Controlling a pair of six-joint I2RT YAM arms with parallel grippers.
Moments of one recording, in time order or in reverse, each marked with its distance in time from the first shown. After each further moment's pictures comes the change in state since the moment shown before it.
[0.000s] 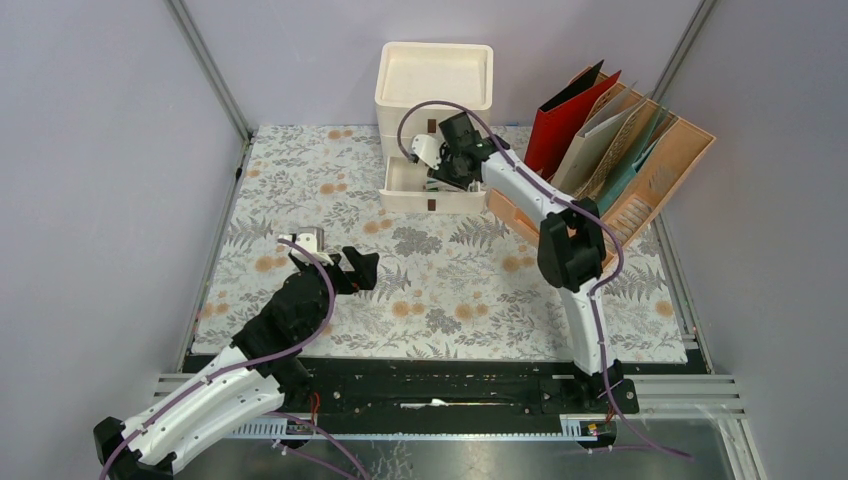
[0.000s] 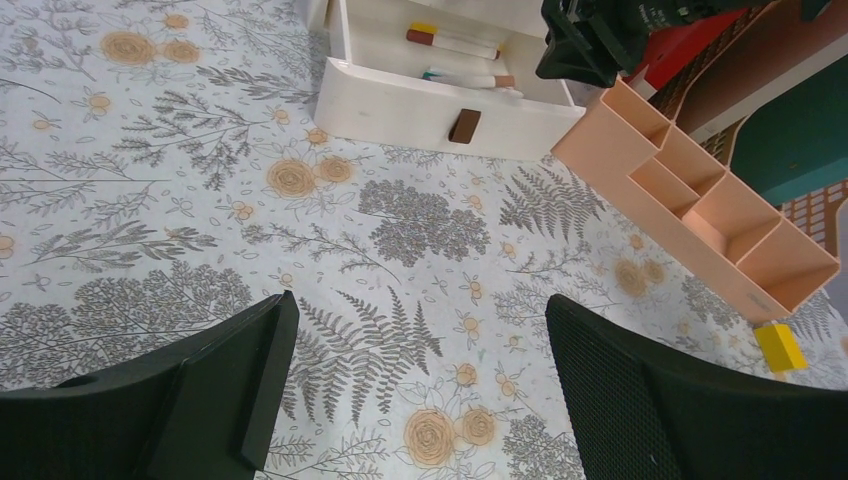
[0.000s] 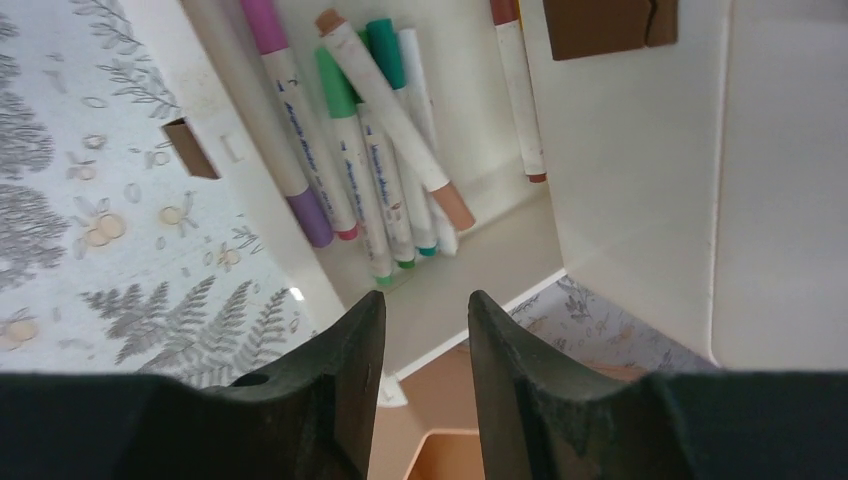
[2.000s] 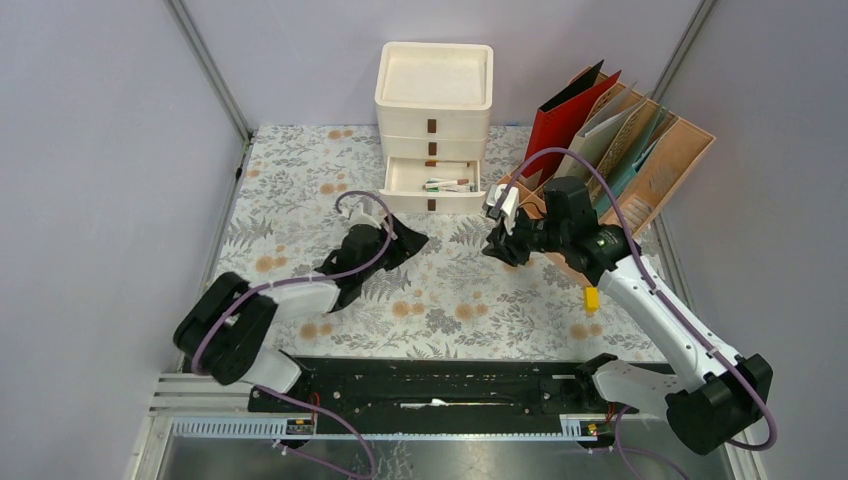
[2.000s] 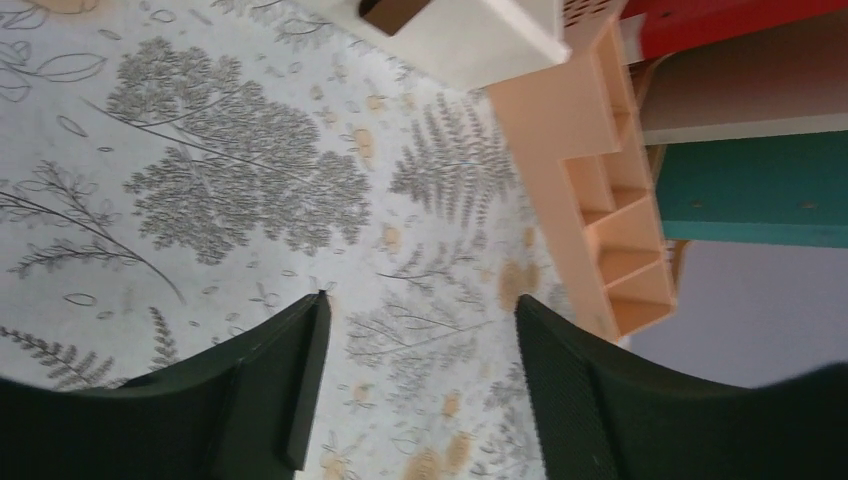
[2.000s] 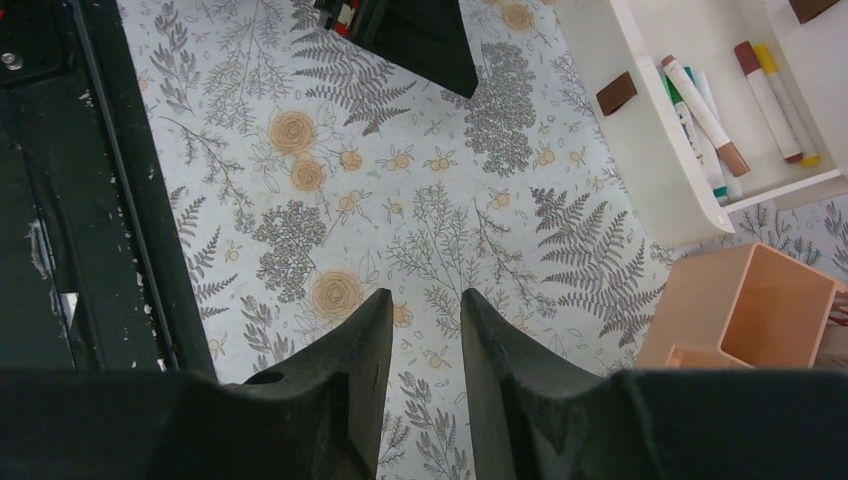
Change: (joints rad) left arm 0.189 0.900 0.100 0.638 0.467 -0.526; right arm -0.072 -1.139 -1.012 0.152 -0.647 0.318
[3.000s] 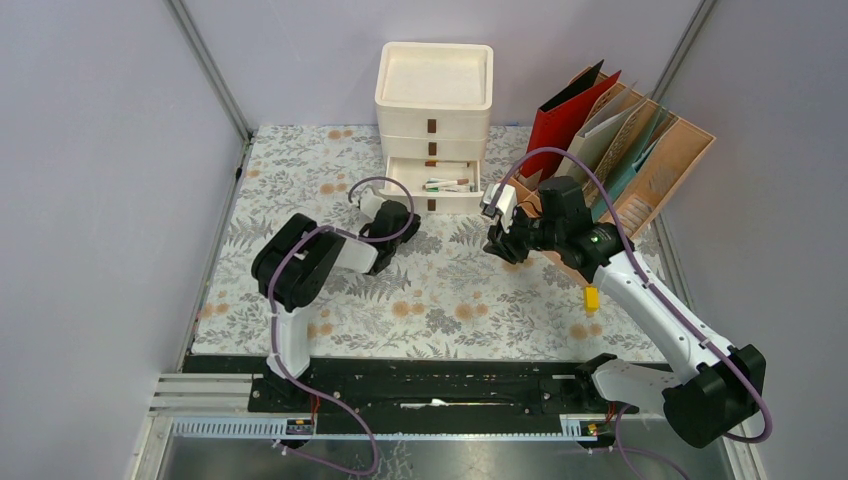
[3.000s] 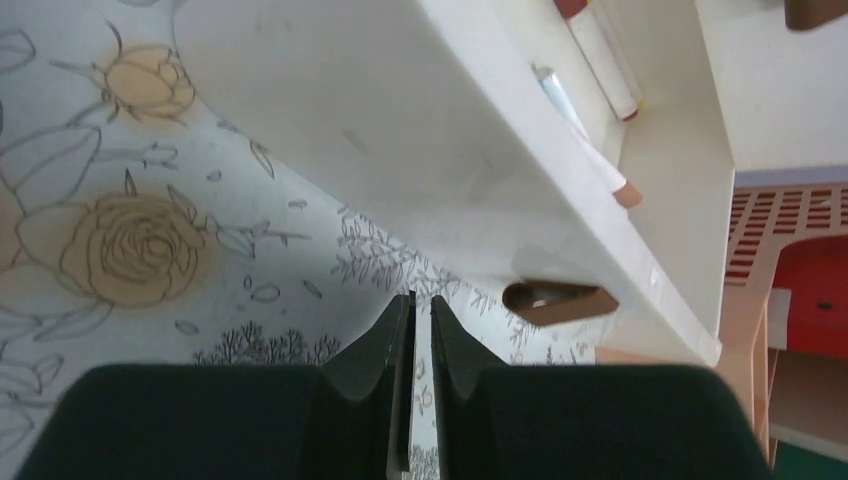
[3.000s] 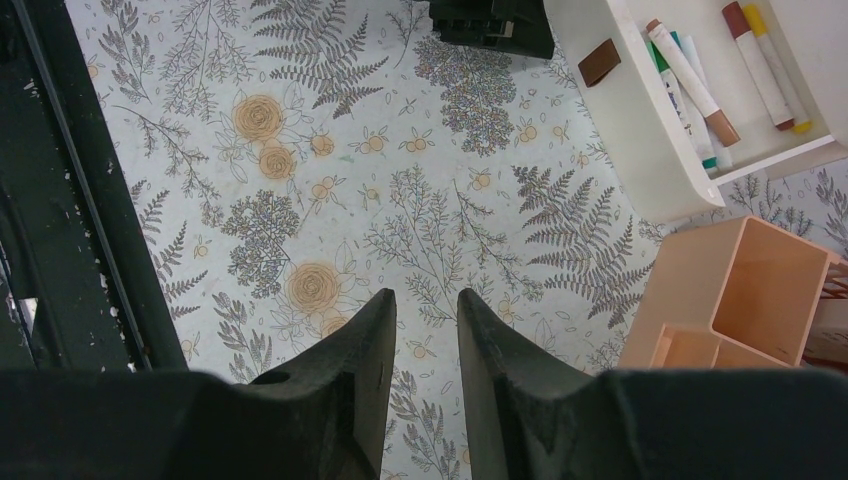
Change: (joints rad) left arm 0.044 0.571 0.356 0.096 -0.280 -0.138; right arm -0.002 0.039 -0.014 0.023 0.065 0.000
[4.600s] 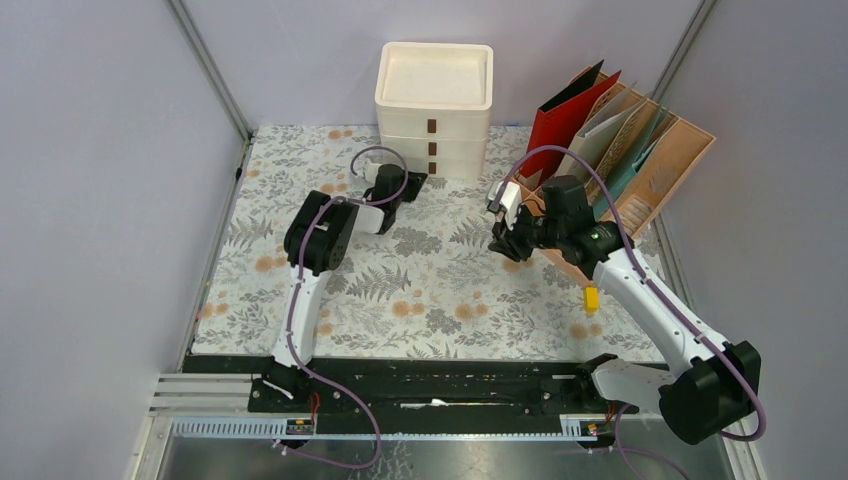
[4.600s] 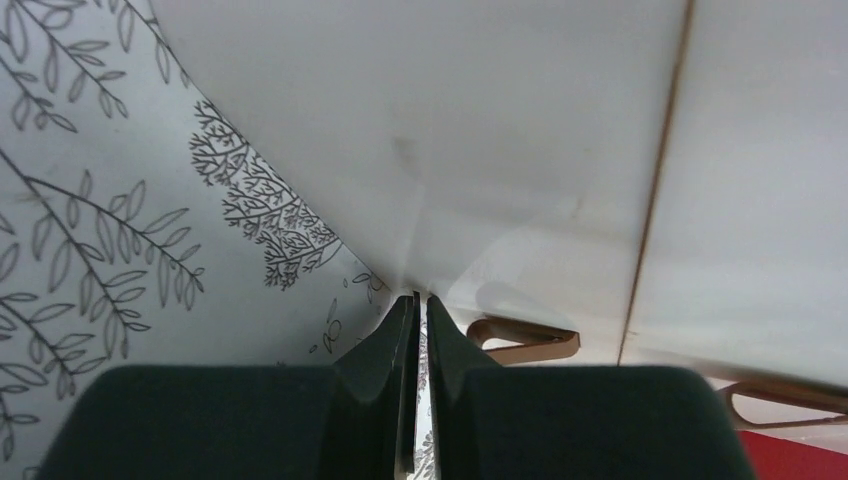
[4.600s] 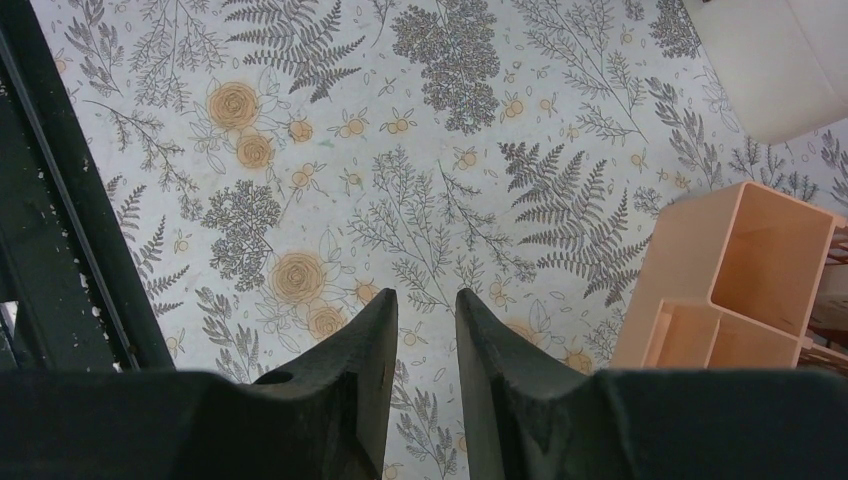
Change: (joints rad) left arm 0.166 0.425 0.557 0.023 0.213 -0.212; right arm -0.043 0.019 -0.014 0.008 -0.005 0.000
